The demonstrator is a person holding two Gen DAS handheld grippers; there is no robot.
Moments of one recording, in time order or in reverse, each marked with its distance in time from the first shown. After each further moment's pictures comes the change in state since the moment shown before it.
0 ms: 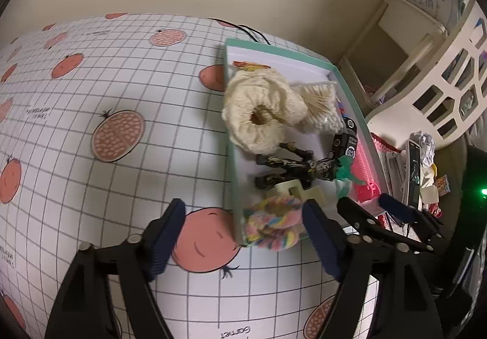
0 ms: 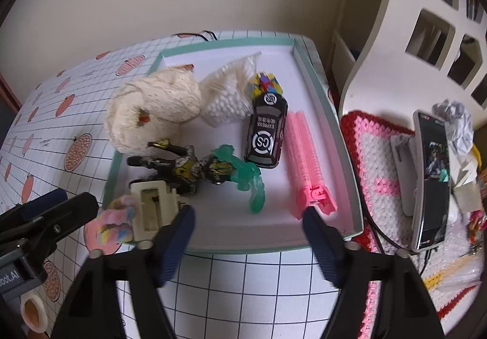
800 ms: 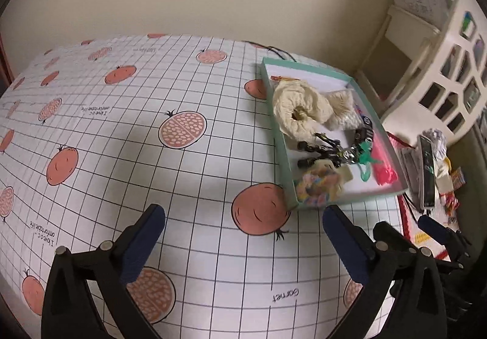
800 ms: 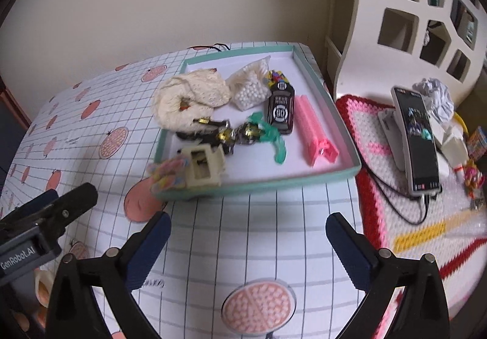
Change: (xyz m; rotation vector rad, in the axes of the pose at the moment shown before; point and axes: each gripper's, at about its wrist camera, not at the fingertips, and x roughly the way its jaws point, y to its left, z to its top) left arm -0.054 0.027 -0.045 0.039 -0.133 0.125; right arm -0.057 0.027 -0.058 0.080 -0.051 0.021
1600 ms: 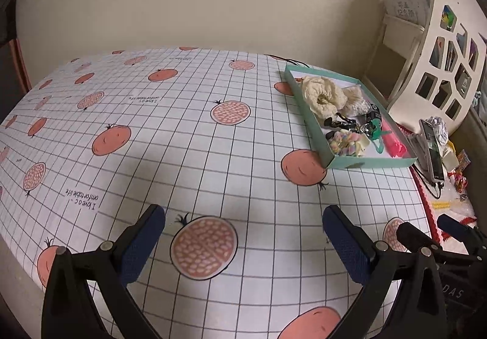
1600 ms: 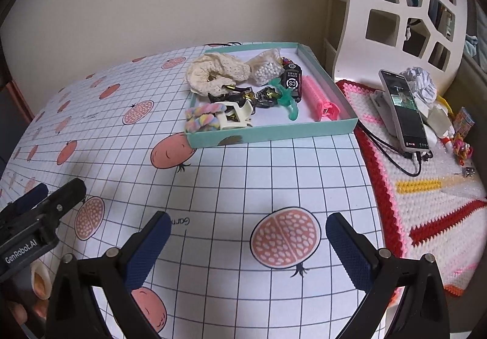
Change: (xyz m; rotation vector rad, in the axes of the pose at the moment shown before) left arm -0.043 0.050 -0.075 0.019 -0.119 0.052; right arm -0.034 0.031 -0.076 -0.020 -0.079 -0.010
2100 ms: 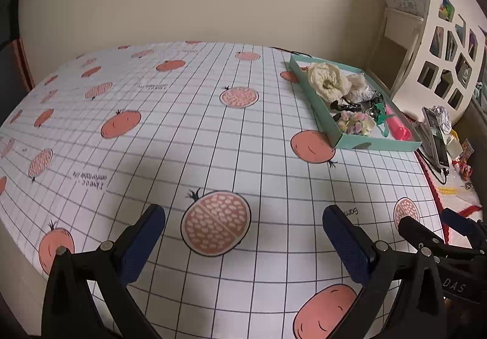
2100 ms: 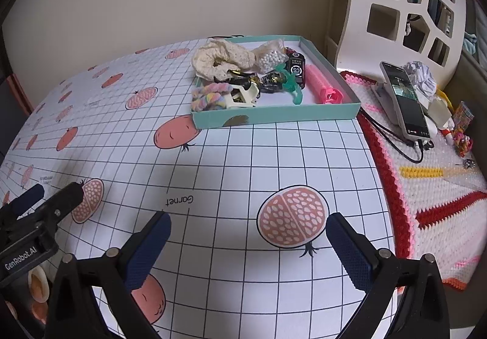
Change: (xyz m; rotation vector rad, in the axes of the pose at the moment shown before) left arm -0.002 0.009 -0.025 0.005 0.013 0.022; right arm 0.005 0.007 -0.021 -0.013 0.008 -0.010
